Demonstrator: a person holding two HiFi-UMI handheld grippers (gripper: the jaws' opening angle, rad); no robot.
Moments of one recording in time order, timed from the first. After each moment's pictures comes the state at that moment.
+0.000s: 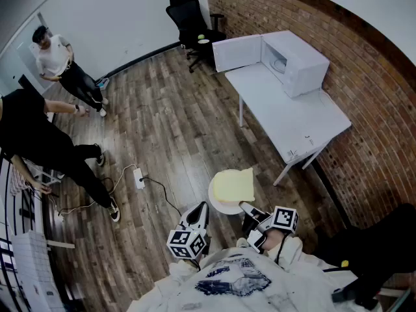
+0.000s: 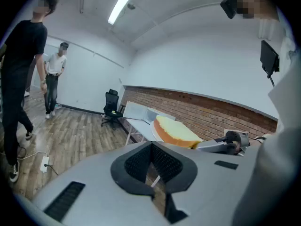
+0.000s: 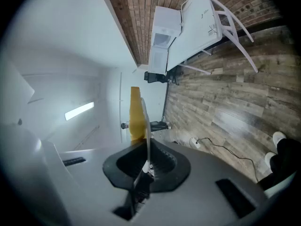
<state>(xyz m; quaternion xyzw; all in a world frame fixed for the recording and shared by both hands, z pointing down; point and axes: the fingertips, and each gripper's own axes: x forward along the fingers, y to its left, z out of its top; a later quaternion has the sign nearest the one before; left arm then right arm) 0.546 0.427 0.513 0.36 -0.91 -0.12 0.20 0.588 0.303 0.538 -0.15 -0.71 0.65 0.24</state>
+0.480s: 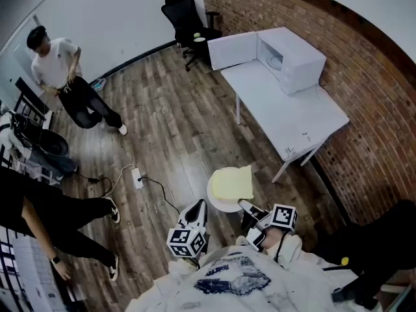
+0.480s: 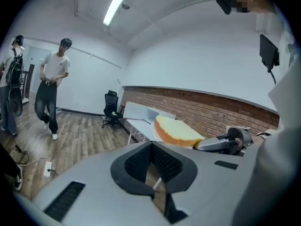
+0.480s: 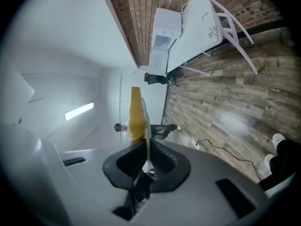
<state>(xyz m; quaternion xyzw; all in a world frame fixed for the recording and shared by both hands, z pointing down) 0.540 0.417 0.510 0.35 -0.91 -0.10 0.20 0.583 0.291 0.537 -0.15 -0.71 0.64 0.24</state>
